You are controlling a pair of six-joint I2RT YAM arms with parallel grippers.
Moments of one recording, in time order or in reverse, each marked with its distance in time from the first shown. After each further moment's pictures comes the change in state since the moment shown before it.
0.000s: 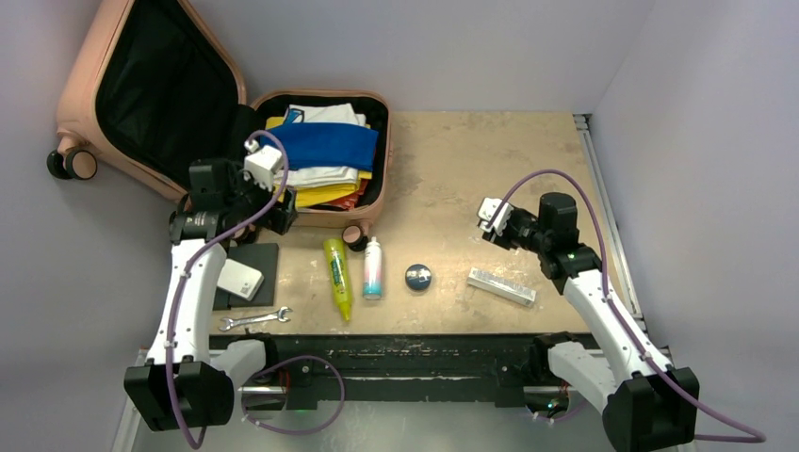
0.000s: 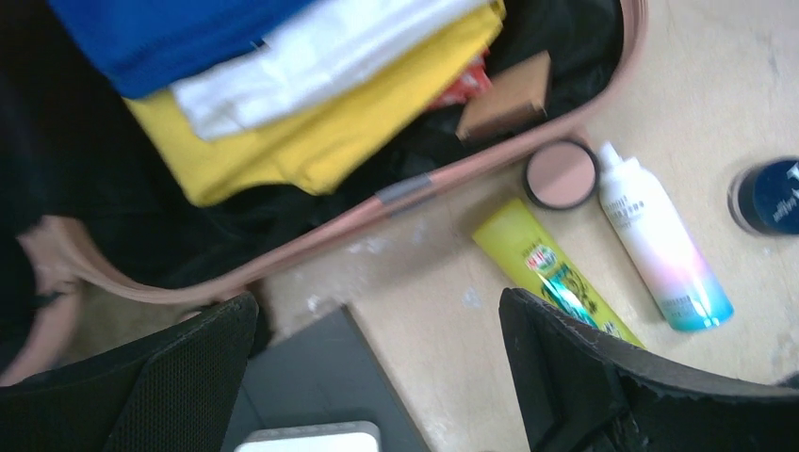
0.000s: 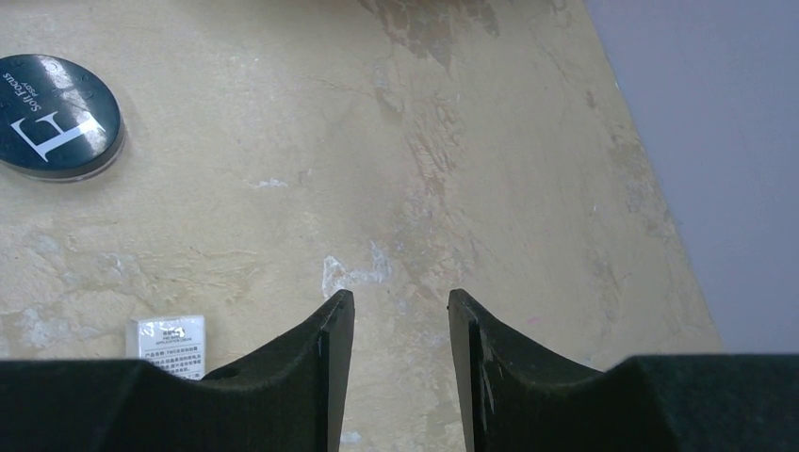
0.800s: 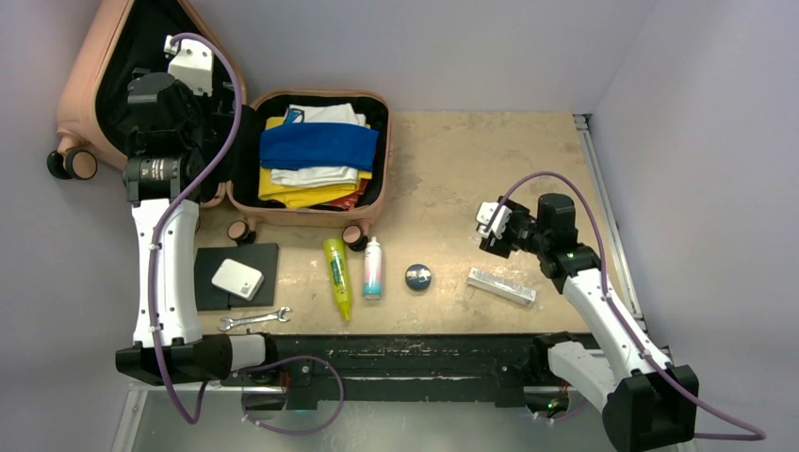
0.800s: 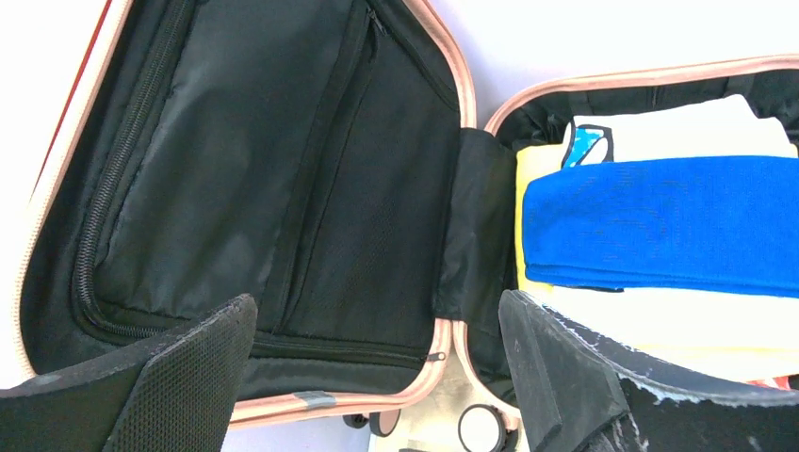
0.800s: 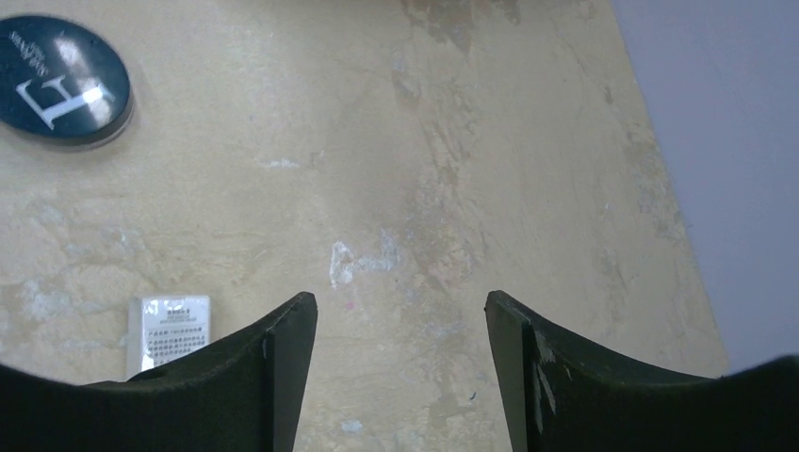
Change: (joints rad) left arm 0.003 0.230 0.706 0.032 -0.617 -0.049; right arm 0.000 0.008 -0.001 -0.015 0.002 -0.033
